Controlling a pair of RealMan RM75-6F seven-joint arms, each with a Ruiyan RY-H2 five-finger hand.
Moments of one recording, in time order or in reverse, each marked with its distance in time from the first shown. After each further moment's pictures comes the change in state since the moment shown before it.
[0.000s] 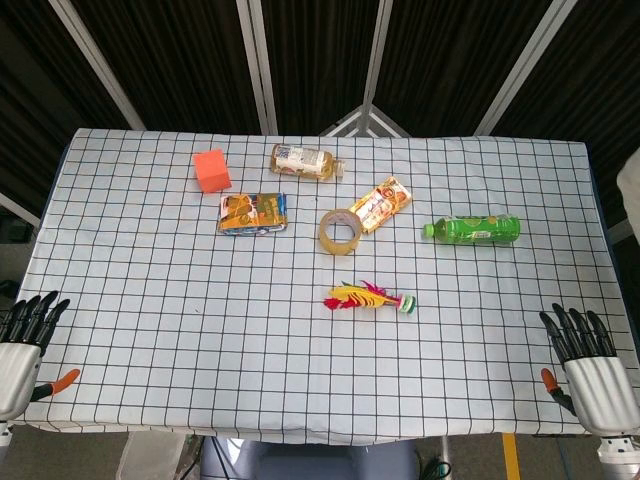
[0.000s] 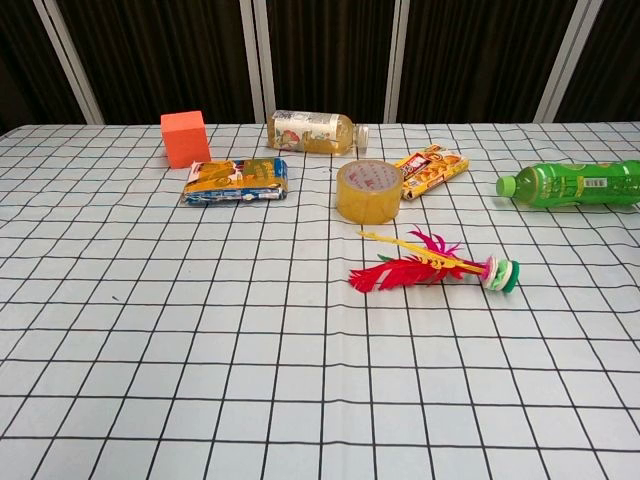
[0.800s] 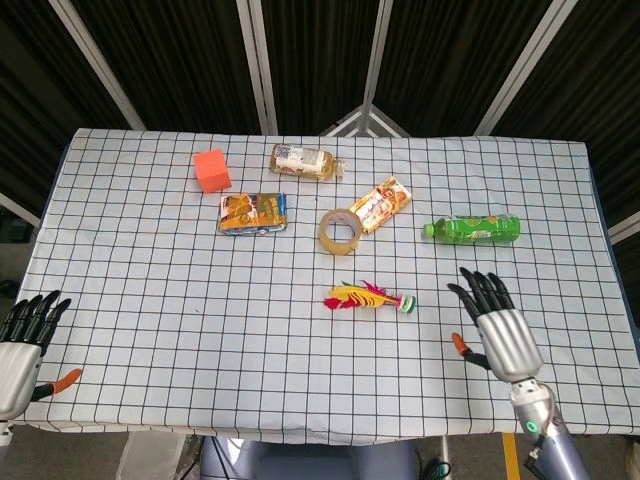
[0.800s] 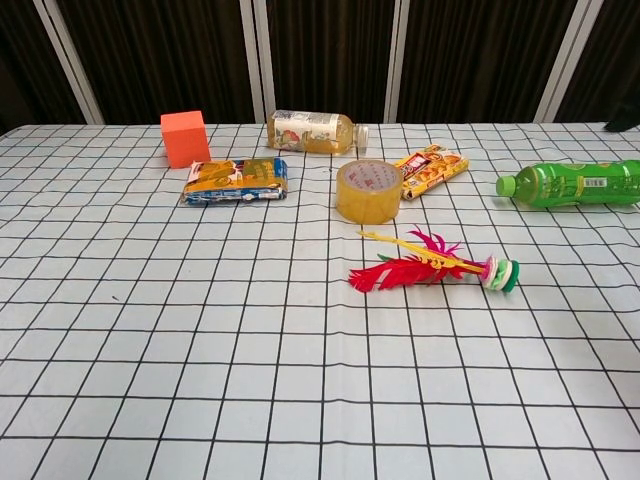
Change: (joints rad) left arm -0.004 0.006 0.001 -0.003 0.002 -0.005 -0.026; right arm 0.234 -0.159 0.143 -0.248 0.171 -0.290 -0.067
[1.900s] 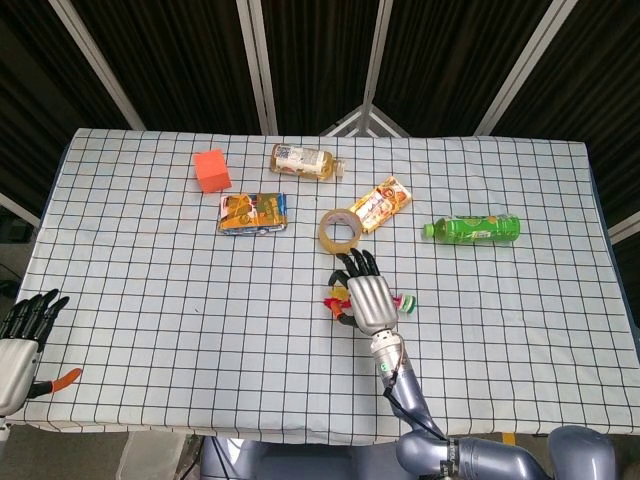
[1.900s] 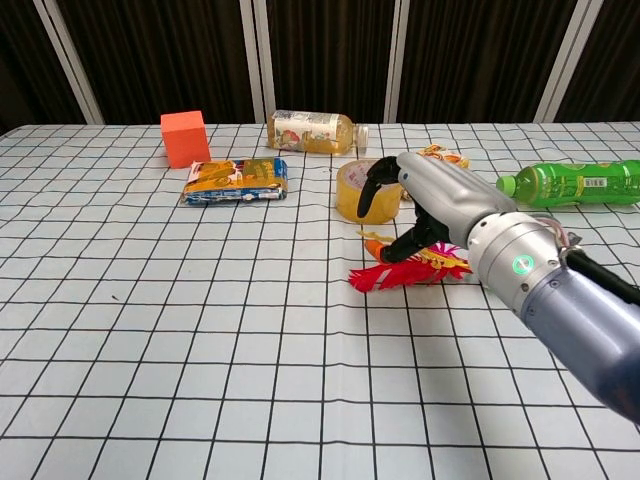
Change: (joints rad) left arm -0.016 0.034 -0.001 -0.035 -0.044 -0.056 -0.064; right arm 0.346 -0.658 0.206 0.385 0.353 -0.135 -0.228
